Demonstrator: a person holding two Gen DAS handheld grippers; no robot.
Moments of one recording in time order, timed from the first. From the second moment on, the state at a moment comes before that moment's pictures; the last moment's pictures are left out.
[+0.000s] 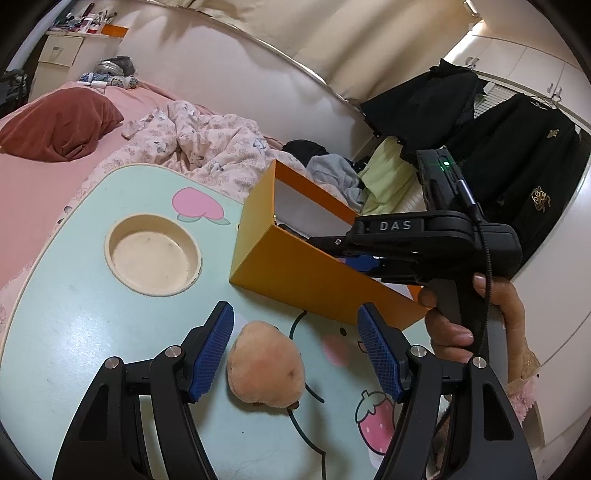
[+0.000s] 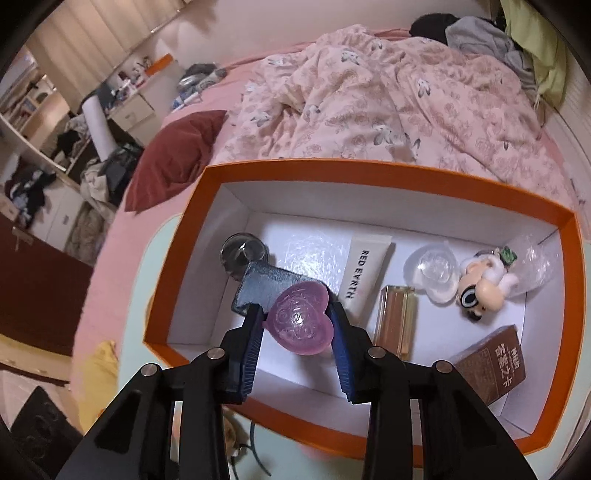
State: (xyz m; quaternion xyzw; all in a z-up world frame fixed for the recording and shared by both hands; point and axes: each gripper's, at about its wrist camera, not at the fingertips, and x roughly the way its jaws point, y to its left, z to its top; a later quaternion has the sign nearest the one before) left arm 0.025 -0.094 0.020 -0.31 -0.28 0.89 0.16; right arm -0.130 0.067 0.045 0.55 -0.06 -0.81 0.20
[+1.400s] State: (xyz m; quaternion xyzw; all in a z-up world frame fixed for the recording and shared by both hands) left arm 0.023 -0.096 0.014 -0.32 -0.28 0.89 0.15; right arm 0.008 0.163 0.040 0.41 -0.10 -0.88 0.22
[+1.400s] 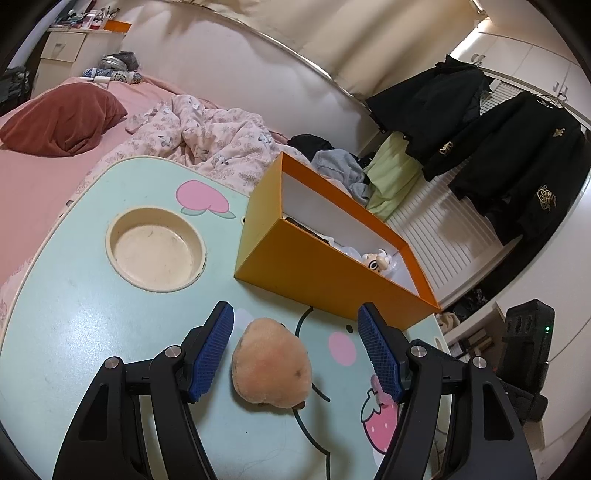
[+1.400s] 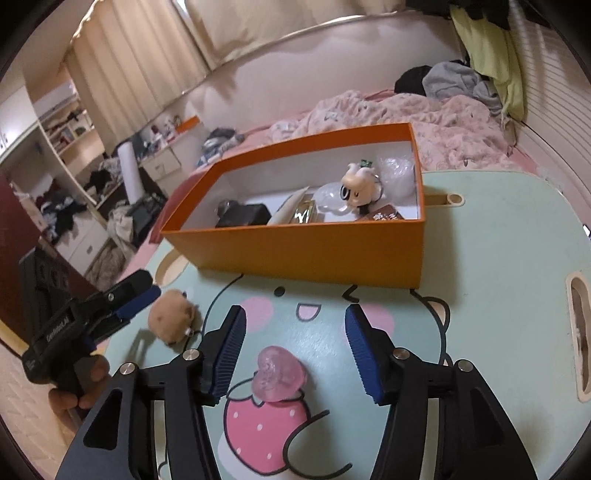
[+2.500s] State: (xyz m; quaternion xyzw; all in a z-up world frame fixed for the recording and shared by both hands) left arm -0.169 0.049 0.042 -0.57 -0.08 0.81 0.11; right arm 0.006 0.196 0.021 0.39 -0.21 -0.87 0.23
